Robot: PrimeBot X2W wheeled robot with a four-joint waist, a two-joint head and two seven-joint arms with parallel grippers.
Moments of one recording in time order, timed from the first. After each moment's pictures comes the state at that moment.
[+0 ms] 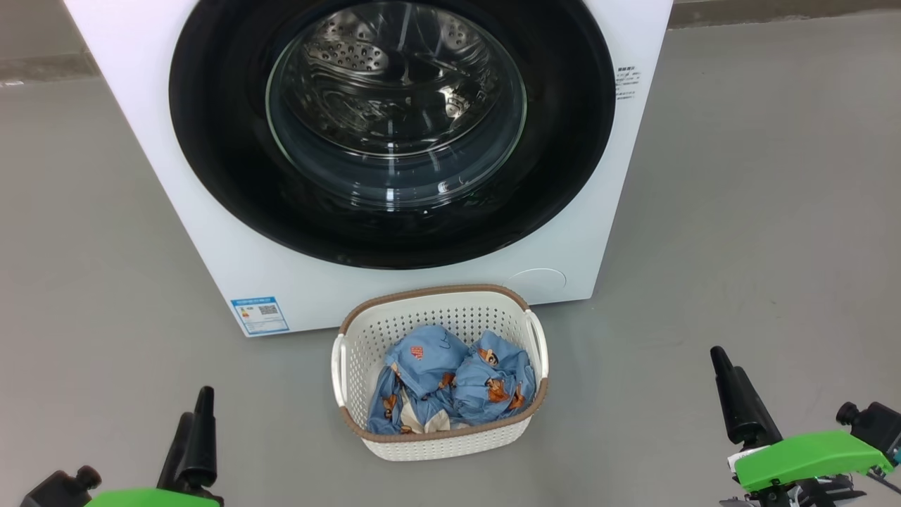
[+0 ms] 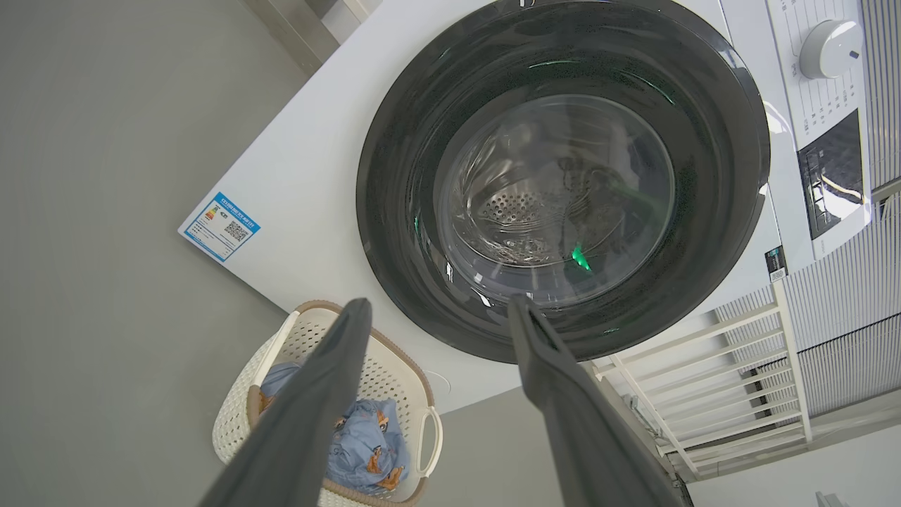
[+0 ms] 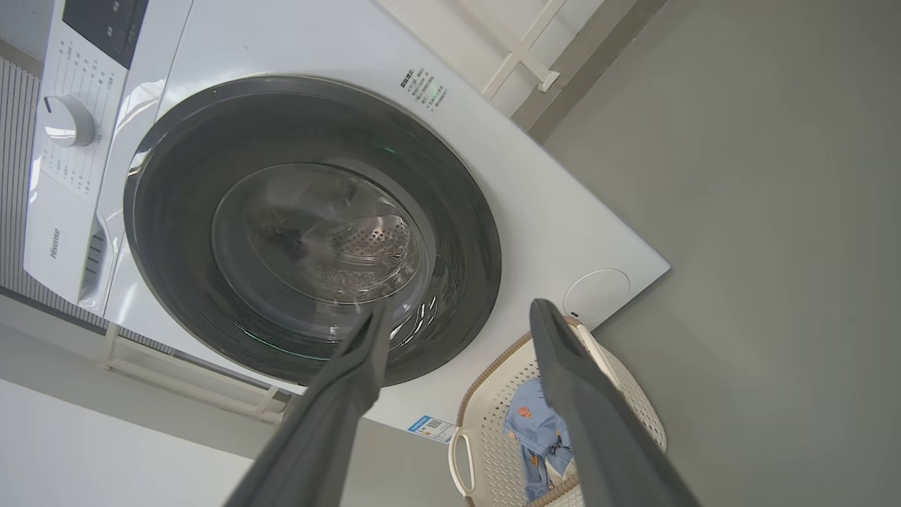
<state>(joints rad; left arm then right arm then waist) -0.05 0.09 -0.05 0.26 -1.11 -0.13 -0.04 -0.08 -0.10 -0.05 0.28 1.03 0.13 -0.04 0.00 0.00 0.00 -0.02</state>
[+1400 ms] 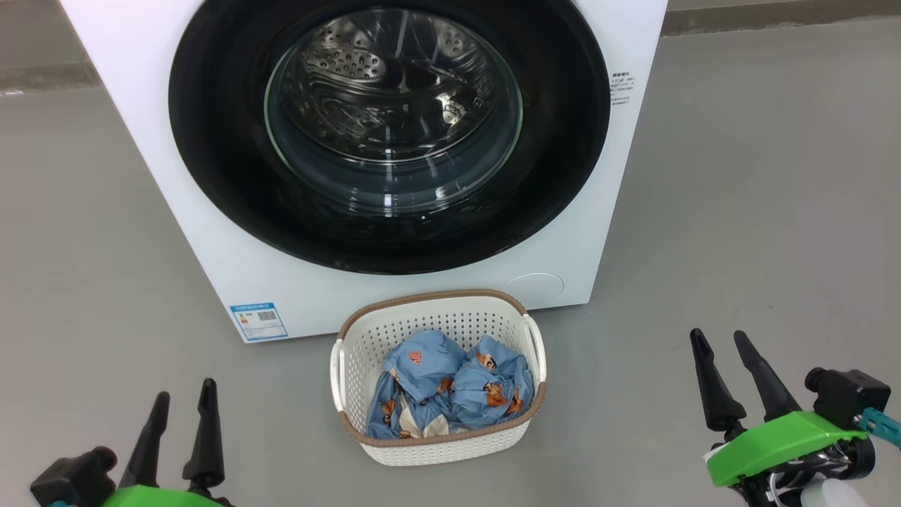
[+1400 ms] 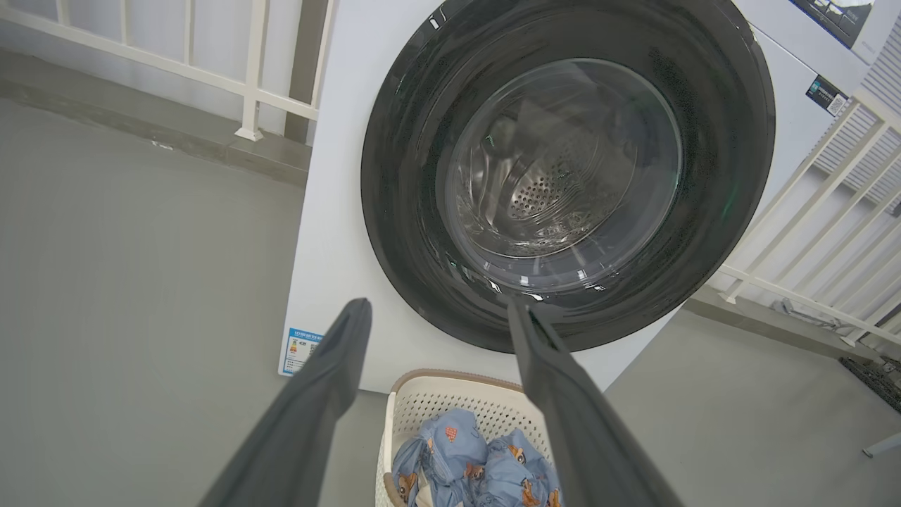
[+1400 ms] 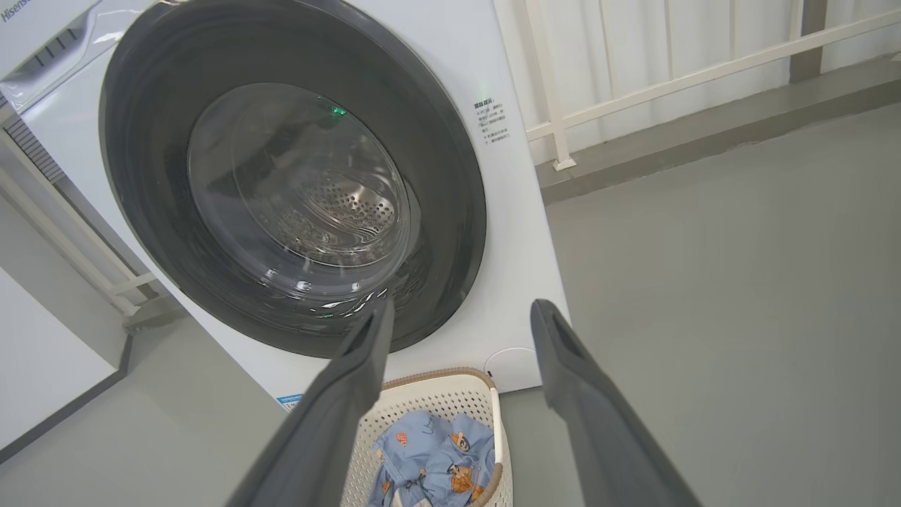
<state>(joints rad) -0.05 0.09 -0.02 0.24 -0.55 -0.13 -0.16 -0.12 -0.13 -0.01 0.27 0.50 0.13 -0.16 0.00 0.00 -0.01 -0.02</state>
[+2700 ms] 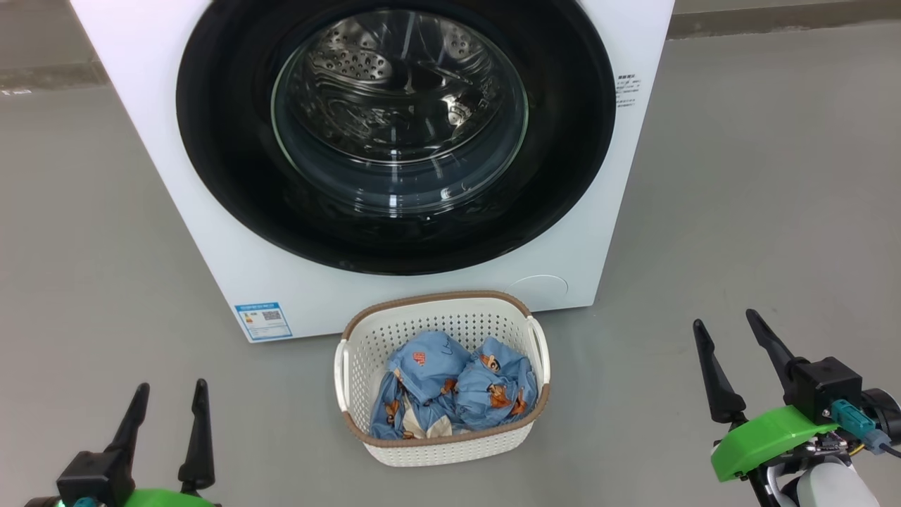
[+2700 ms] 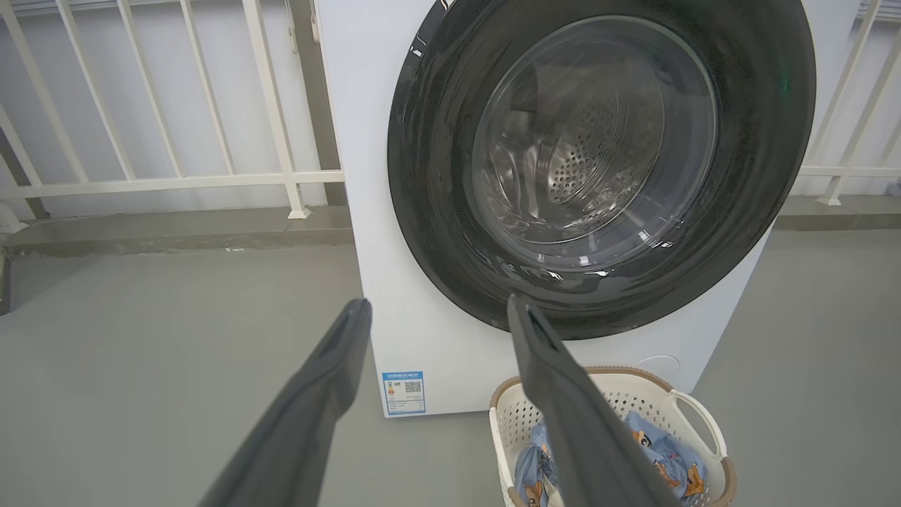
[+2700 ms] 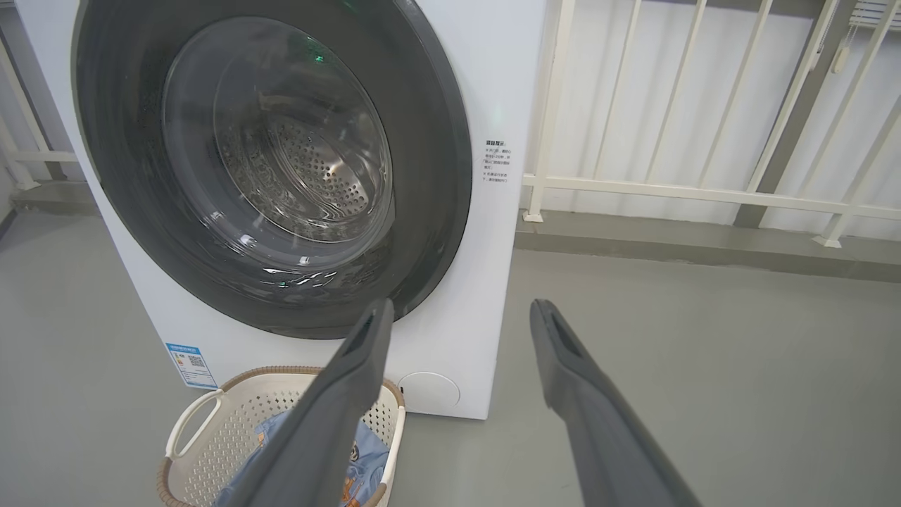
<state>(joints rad) -0.07 0.08 0.05 0.29 -0.14 -0.13 -0.25 -0.17 -0.12 -0.08 0.30 0.06 0.13 -0.25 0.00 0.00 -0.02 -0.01</state>
